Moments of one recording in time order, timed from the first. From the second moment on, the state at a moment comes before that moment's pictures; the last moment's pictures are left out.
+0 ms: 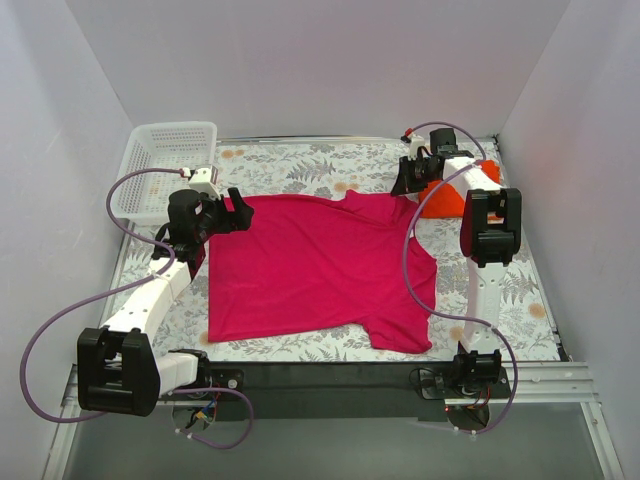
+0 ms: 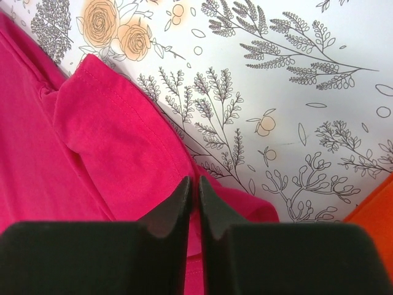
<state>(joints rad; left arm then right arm) -0.11 1.20 0.75 0.07 0.21 -0.24 0.08 2.30 1.85 -0.54 -0.63 -0.13</state>
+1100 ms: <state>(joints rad) -0.22 1.99 1.48 -0.19 -0.24 -0.12 0.07 2.14 1.75 -0.50 -0.82 -0.16</state>
